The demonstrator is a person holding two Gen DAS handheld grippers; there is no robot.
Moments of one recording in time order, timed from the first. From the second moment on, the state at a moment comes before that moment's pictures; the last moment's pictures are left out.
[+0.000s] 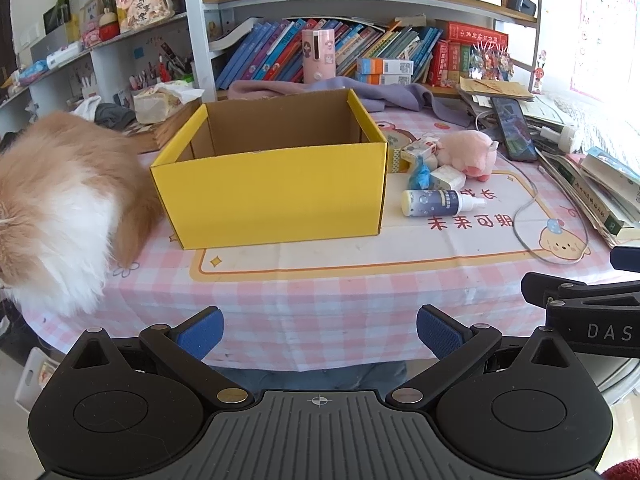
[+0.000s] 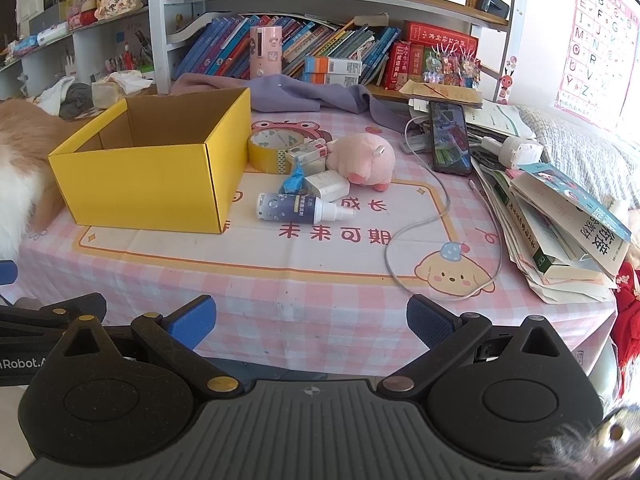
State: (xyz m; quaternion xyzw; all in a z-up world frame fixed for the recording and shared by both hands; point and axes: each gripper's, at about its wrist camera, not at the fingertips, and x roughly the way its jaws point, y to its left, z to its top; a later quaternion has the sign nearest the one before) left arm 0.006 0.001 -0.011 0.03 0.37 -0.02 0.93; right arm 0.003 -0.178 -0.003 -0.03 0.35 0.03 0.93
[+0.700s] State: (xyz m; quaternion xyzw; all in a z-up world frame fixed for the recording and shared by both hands) left arm 0.001 0.003 -0.011 0.06 0.34 -0.04 0.94; right arm -0.003 -0.181 0.000 -0.03 0.34 0.04 0.94
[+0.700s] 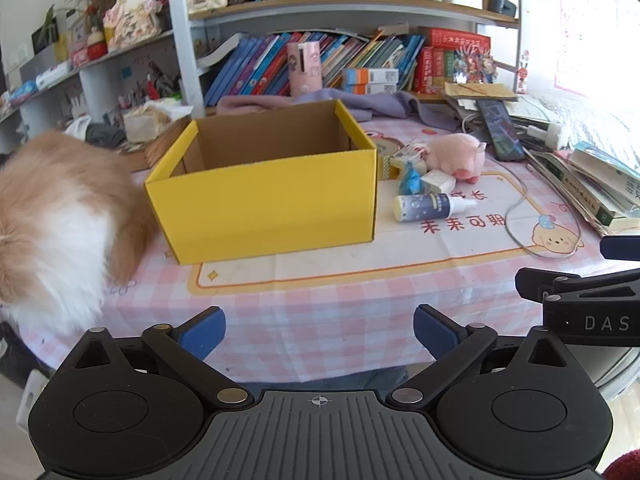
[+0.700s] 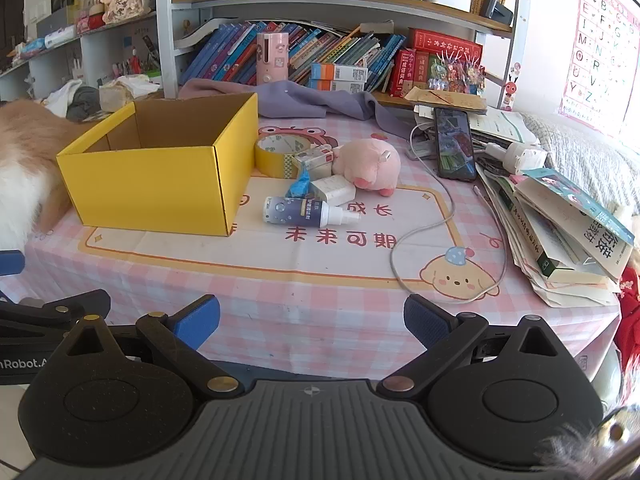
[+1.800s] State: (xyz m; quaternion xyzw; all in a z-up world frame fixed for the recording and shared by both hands) left arm 0.075 -0.082 -0.023 0.11 0.33 -0.15 0.93; right arm 0.091 -0.242 -0.011 -0.02 0.37 0.03 0.93
